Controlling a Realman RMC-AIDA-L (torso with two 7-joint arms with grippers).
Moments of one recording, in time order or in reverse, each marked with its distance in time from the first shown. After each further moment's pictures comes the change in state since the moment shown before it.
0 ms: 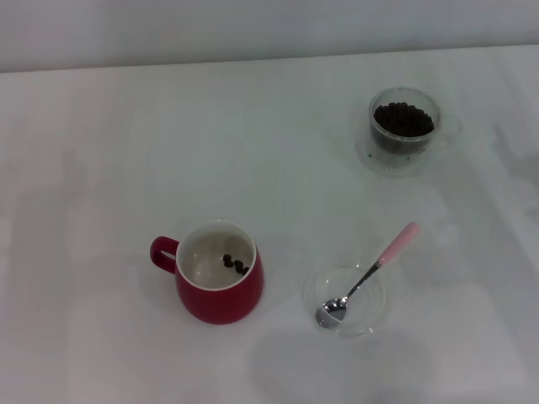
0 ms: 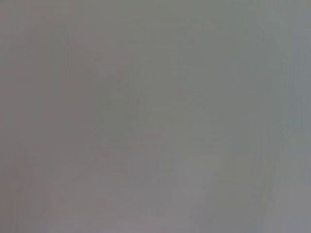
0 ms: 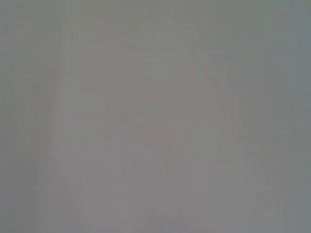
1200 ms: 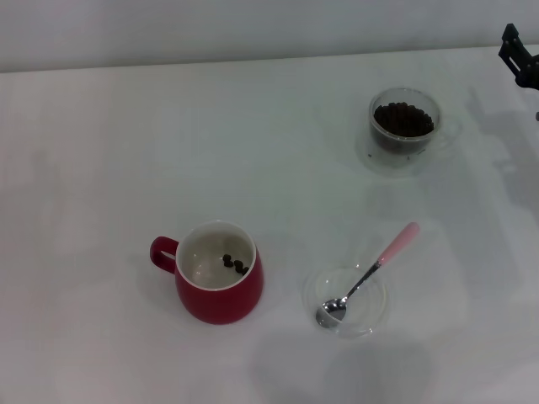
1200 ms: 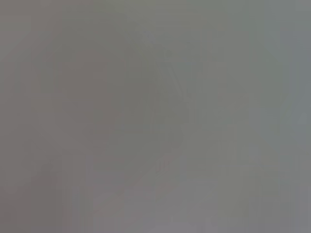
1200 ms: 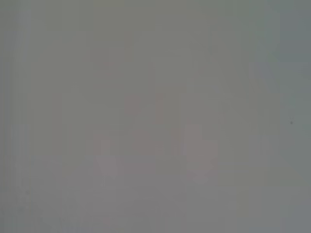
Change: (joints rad) left arm -0.030 0.004 0.009 -0.088 -0.043 -0.051 0.003; right arm 0.182 0.008 0.068 -0.028 0.034 0.325 -0.021
